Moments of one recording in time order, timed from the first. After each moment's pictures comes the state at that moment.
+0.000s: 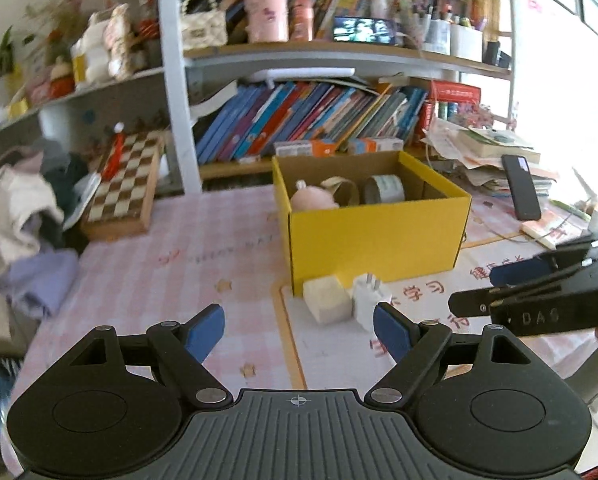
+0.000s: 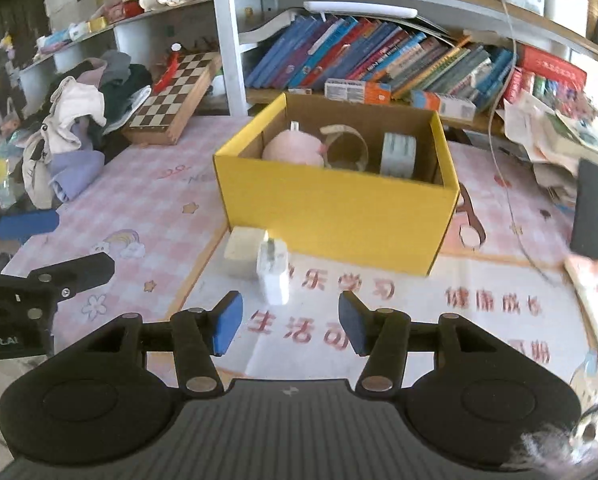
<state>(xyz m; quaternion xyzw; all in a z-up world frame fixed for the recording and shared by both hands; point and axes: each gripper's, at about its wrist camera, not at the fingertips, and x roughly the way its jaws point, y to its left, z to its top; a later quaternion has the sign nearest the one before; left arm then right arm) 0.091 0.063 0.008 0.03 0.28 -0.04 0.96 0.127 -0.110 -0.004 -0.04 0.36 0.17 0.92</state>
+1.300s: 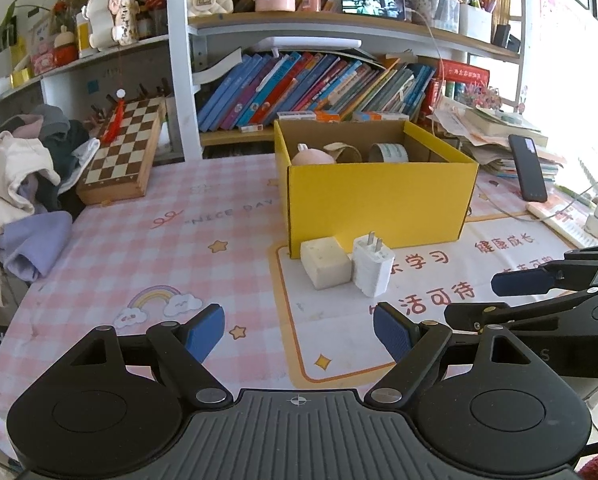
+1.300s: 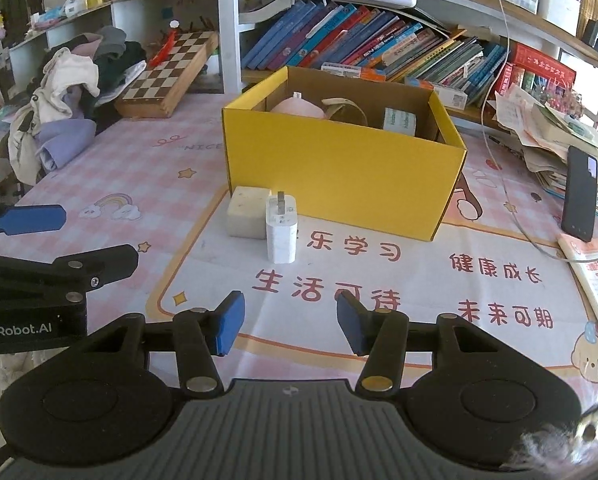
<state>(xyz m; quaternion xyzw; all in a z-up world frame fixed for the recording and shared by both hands) 0.091 0.060 -0.020 0.02 0.31 -0.04 0.95 0.107 -0.090 -0.036 -0.07 0.36 0.15 0.92</state>
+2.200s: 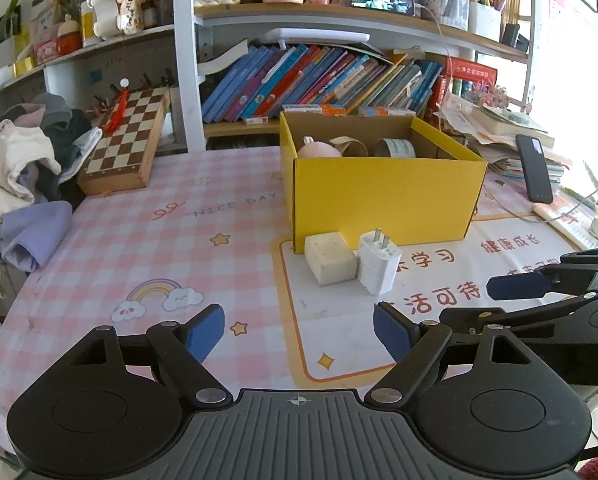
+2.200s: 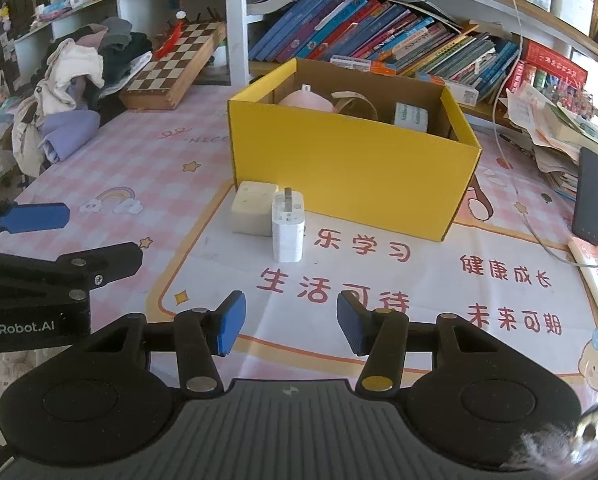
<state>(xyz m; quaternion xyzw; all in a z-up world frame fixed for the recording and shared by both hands) 0.097 0.062 -0.024 0.01 0.32 -0.03 0.95 0.117 -0.085 -0.040 -0.07 0.37 0.17 0.91</state>
